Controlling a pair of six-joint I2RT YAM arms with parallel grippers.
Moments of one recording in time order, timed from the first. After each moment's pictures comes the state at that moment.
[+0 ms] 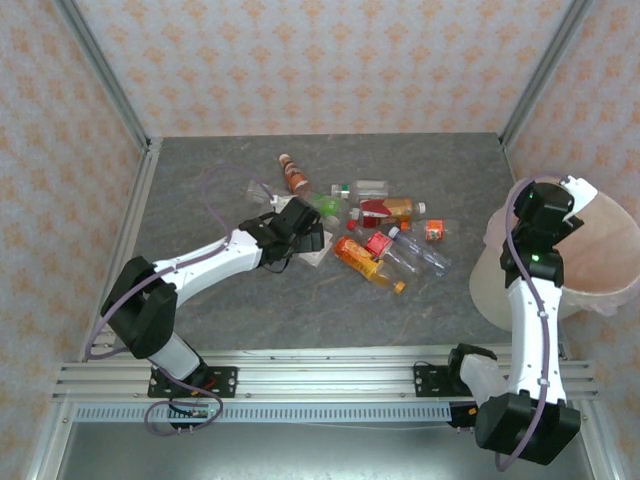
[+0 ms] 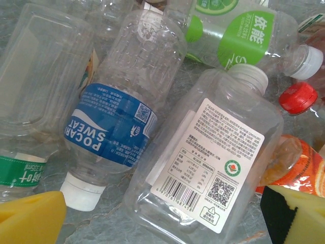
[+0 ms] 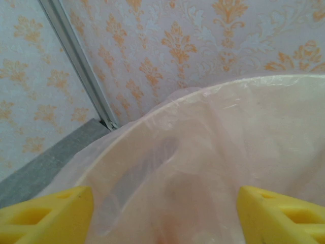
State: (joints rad) left arm -0.67 1.57 1.12 -0.54 -0.33 -0.73; right arm -0.28 0.92 0.95 -0.37 0.44 0.32
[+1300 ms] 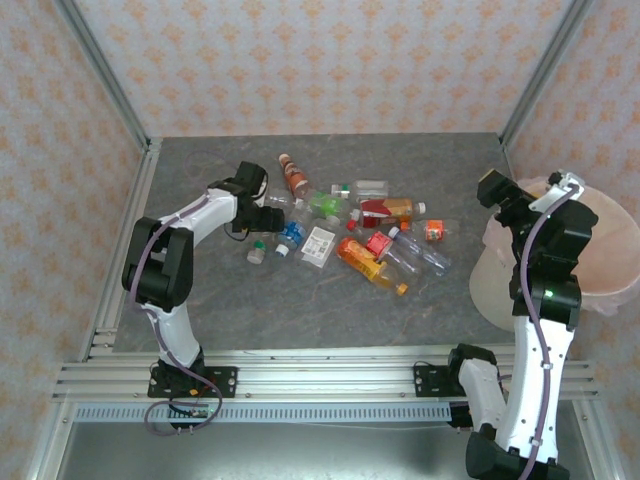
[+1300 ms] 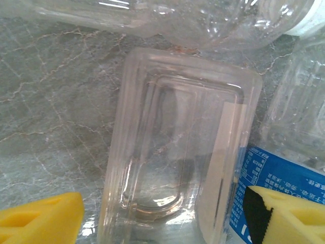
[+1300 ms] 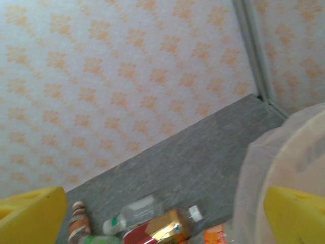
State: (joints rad) left arm -0.23 1.86 1.30 -0.66 0.07 -0.27; right arm -0.28 0.74 1.08 -0.53 -0.25 0.44
